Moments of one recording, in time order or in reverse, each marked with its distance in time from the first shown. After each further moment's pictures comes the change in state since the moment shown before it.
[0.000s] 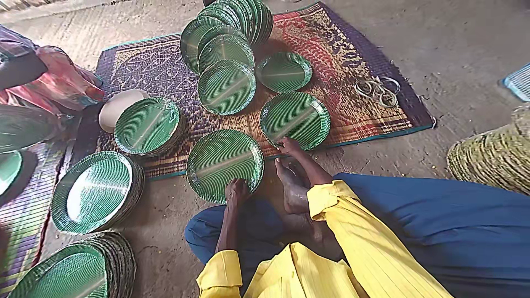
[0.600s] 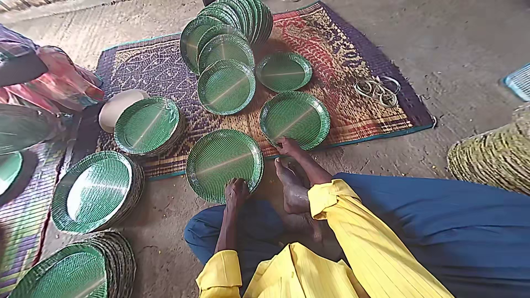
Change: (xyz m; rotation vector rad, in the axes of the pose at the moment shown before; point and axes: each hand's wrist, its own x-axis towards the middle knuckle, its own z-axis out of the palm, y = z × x) left_hand 0.000 -0.002 0.002 -0.012 0.019 0.012; right_hand 0.001 -0.004 0.000 -0.079 -0.002 -0.023
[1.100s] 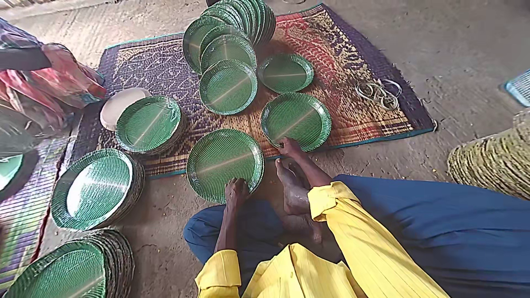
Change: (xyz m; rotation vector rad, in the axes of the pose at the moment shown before) left_hand -0.001 0.002 -0.002 0.003 -0.003 -0.011; right_hand 0.001 0.002 0.007 0.073 0.081 0.049
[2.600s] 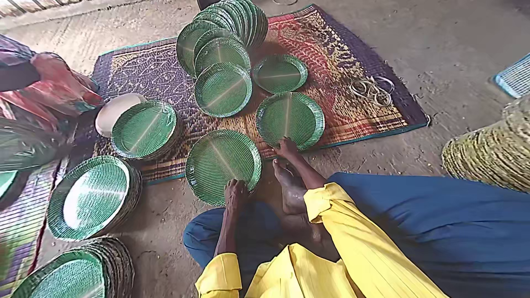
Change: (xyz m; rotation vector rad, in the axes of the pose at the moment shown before) left_hand -0.001 0.001 0.006 0.036 0.083 0.114; right_hand -0.001 -0.001 0.007 -0.049 0.040 0.109
